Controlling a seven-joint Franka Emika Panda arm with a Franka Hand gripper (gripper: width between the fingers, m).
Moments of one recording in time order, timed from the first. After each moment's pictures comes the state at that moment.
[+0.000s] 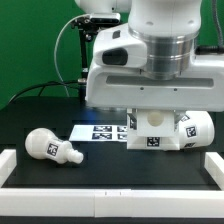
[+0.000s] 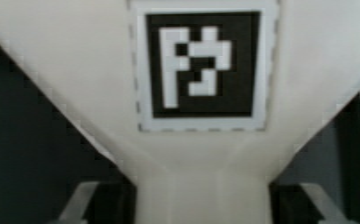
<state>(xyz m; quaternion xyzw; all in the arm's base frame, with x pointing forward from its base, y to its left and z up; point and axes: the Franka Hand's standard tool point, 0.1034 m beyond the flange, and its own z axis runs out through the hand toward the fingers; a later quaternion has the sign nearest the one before) 0.603 0.030 0.096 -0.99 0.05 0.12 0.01</state>
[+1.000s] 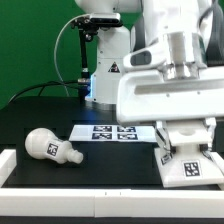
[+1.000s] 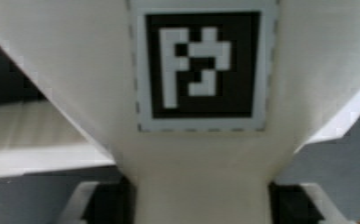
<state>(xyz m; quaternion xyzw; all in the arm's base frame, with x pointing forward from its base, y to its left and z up) 0.624 0.079 0.064 -0.95 0.04 -0.30 0.03</state>
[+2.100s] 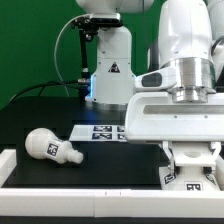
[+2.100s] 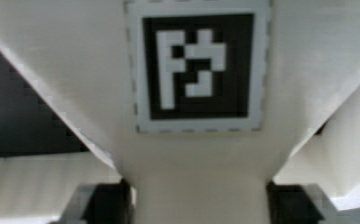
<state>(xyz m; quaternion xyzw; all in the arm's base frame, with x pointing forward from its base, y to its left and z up) 0.627 0.086 0.039 -0.95 0.04 -0.30 0.00</state>
